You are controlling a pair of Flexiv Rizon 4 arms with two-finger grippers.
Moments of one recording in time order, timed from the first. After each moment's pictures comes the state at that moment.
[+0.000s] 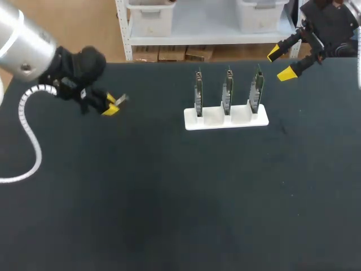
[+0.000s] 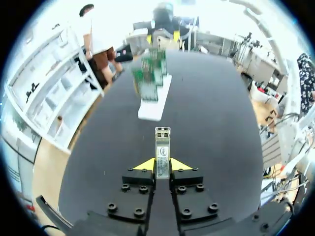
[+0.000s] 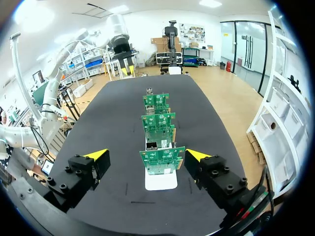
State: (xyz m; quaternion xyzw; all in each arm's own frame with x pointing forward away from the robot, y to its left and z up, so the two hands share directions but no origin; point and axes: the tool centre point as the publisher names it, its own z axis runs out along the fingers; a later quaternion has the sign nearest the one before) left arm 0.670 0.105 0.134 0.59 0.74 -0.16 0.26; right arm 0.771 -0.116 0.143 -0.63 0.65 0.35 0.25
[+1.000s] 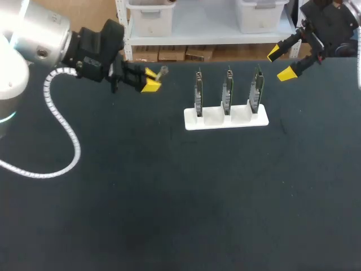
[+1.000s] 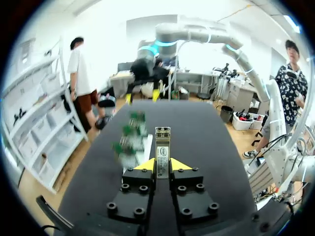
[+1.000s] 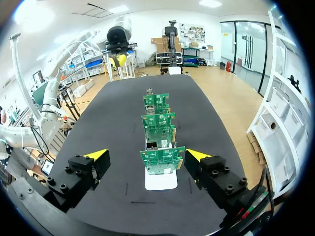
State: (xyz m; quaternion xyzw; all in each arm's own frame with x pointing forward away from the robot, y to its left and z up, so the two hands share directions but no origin) left arm 0.668 -0.004 0.201 0.60 0.64 -0.32 0.36; right arm 0.771 -0.116 0.143 -0.63 0.65 0.35 0.25
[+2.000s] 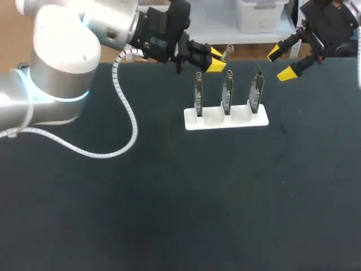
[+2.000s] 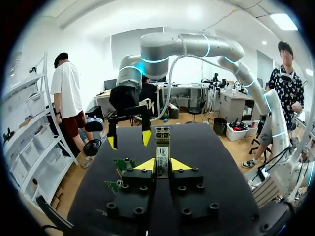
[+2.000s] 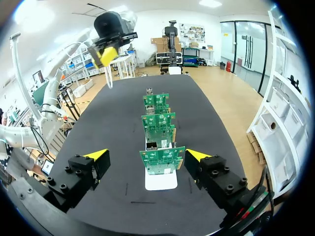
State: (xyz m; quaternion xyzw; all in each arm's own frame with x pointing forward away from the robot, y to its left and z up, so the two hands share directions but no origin) left arm 0.683 -0.133 0.230 0.61 0.58 -0.37 0.39; right arm 0.771 -0.116 0.144 -0.63 0.65 0.35 0.25
